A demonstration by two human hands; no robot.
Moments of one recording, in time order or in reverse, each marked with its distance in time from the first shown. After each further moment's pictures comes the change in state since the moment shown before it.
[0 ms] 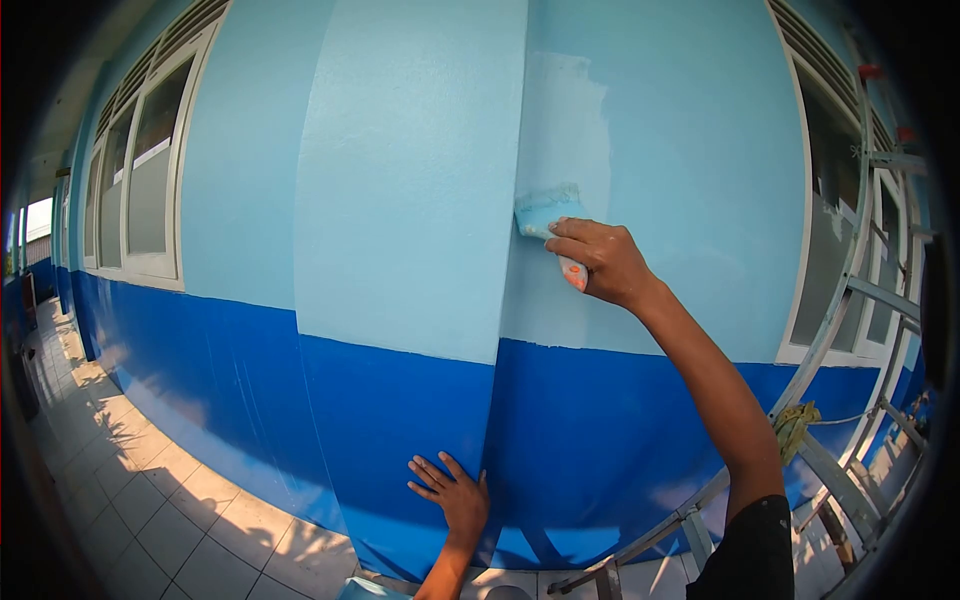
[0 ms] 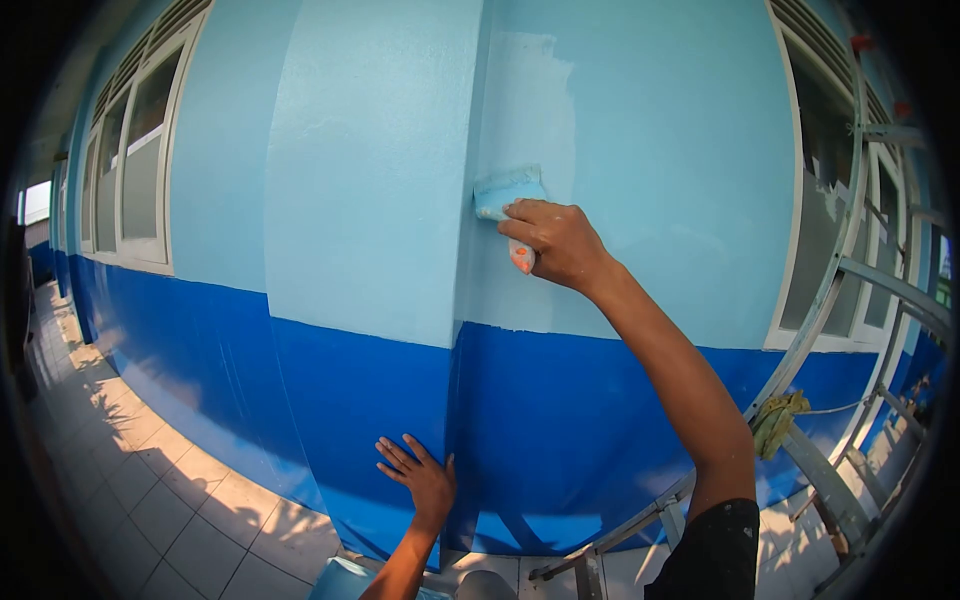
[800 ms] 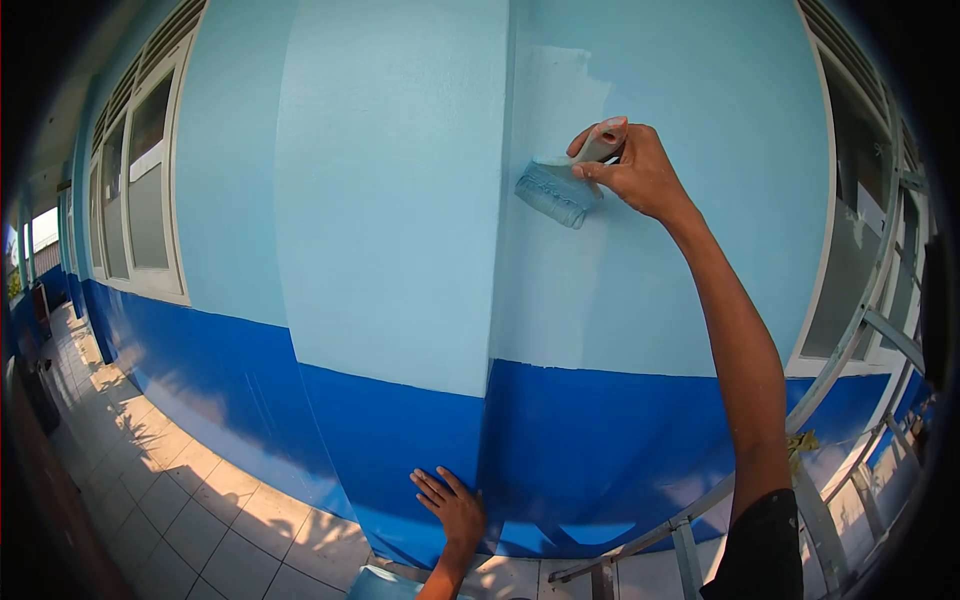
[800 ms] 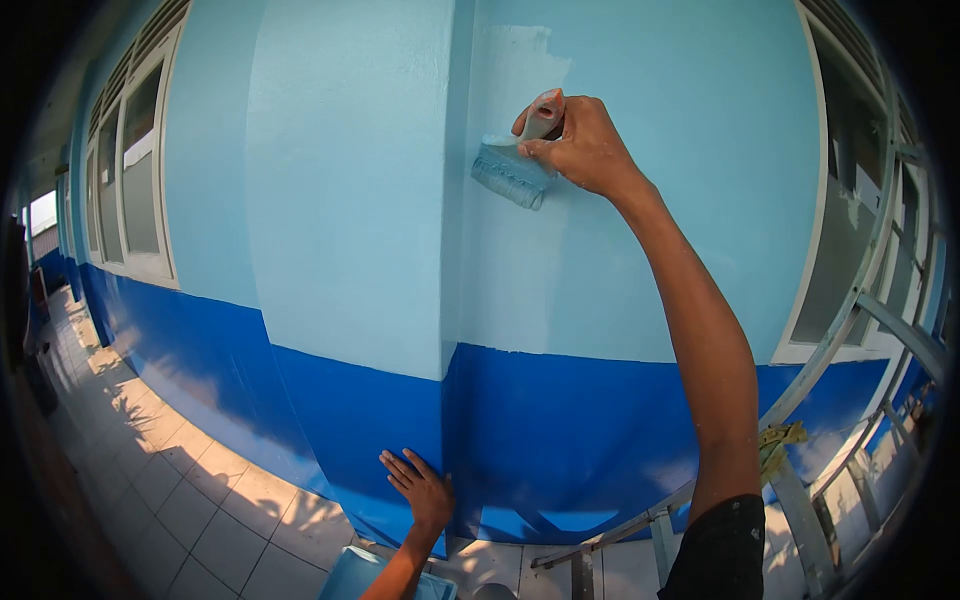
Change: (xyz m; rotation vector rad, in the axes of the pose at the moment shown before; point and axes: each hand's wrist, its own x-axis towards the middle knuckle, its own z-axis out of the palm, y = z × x) left_hand 0.003 0.007 -0.027 -0.008 -0.221 -0.082; right_hand 0.090 0.097 -0.051 0.616 -0.017 0.621
